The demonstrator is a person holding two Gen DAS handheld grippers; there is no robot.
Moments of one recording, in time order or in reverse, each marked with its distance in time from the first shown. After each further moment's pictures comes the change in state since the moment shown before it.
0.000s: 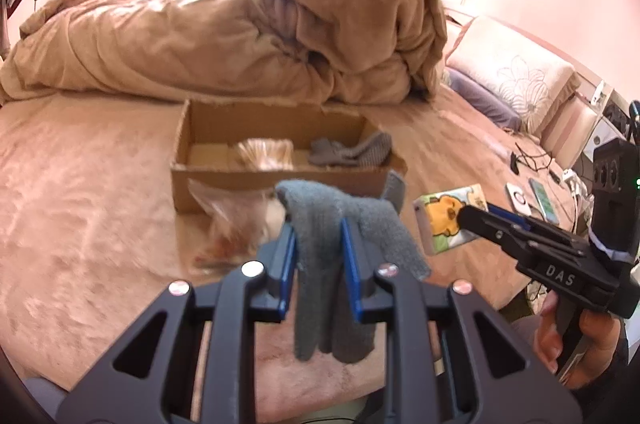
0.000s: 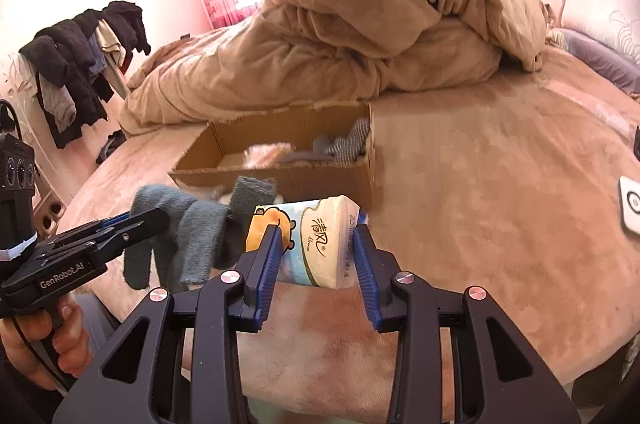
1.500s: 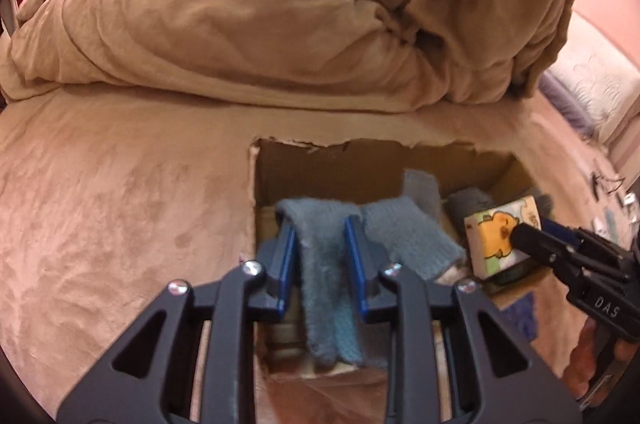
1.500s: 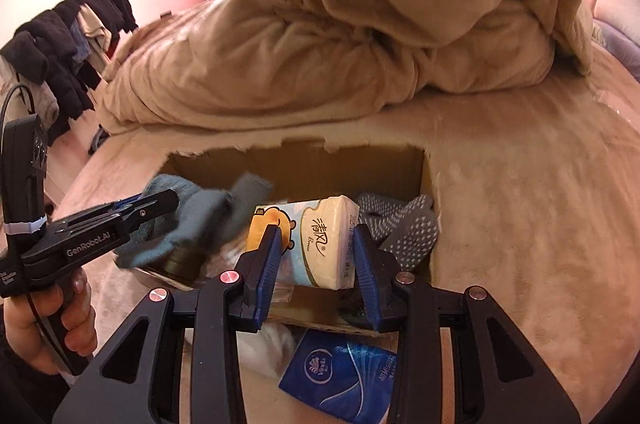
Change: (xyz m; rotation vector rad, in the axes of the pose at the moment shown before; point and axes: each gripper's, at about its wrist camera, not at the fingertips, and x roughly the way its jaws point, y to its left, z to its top) left arm 0.145 0.098 0.081 -0.037 0.158 0.188; right arm 0.144 0.002 0.077 0.003 0.145 0.007
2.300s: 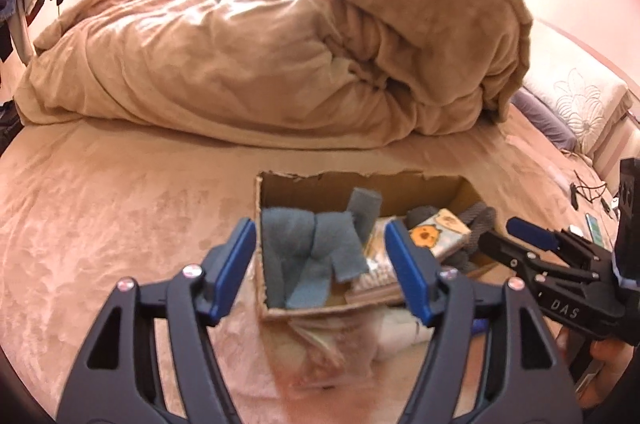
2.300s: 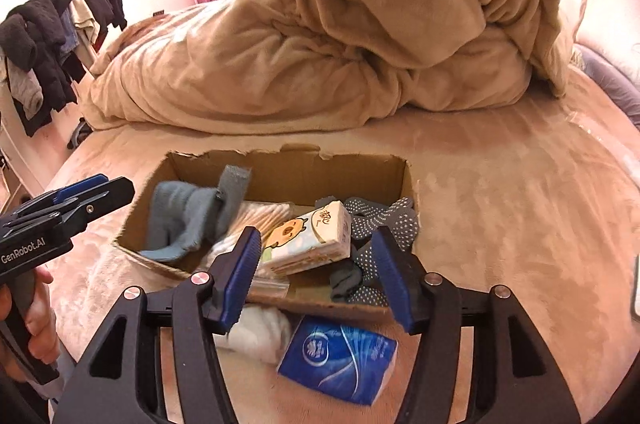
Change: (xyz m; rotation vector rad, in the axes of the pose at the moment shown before) left arm -0.086 -0.009 -0.006 0.005 -0.132 -0.036; right arm -0.036 0.022 -0.002 -0.041 -0.055 -0.106
